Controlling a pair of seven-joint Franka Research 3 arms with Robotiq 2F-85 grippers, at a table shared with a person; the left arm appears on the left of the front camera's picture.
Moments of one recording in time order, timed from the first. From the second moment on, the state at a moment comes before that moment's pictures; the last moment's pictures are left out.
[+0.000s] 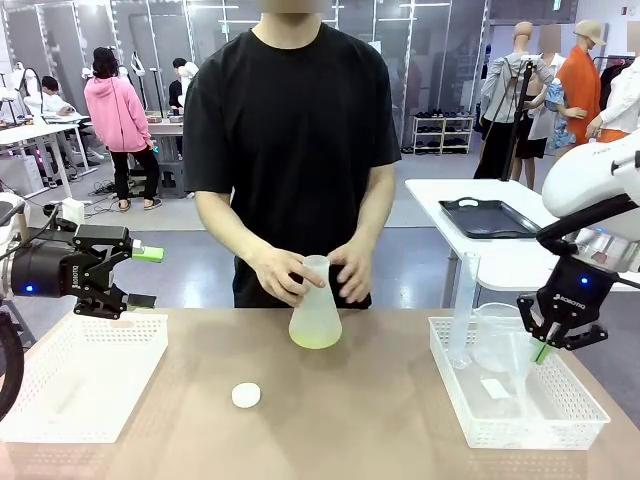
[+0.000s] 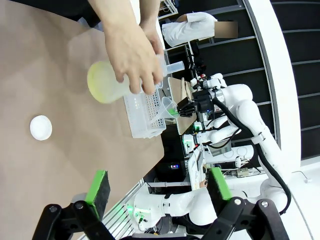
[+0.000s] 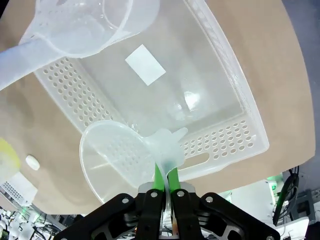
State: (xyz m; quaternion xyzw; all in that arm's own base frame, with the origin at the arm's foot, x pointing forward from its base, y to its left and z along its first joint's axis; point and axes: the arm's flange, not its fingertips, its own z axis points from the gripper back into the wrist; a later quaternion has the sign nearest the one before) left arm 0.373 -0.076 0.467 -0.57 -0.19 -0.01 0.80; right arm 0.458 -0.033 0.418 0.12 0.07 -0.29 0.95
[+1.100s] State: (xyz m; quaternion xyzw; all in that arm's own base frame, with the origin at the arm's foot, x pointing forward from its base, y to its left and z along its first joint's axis) left arm 0.373 -0.076 0.467 -0.57 -0.19 -0.01 0.80; right arm 0.466 -0.034 0.413 0.11 0.08 -0.31 0.94
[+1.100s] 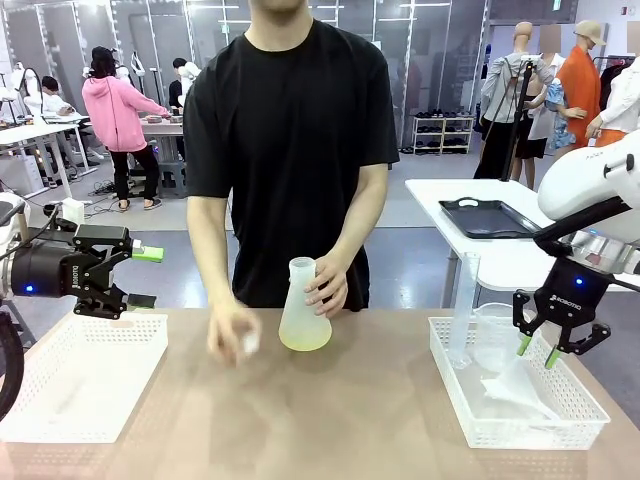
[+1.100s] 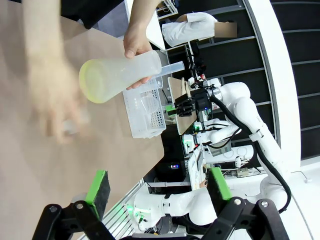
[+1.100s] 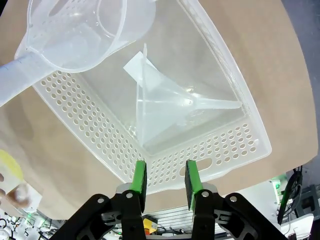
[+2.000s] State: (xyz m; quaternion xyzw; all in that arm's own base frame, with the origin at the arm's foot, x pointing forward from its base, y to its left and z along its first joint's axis) left arm 0.373 -0.076 0.467 -0.57 -0.19 -0.01 0.80; right arm 0.466 -0.034 0.413 0.11 0.08 -0.31 0.94
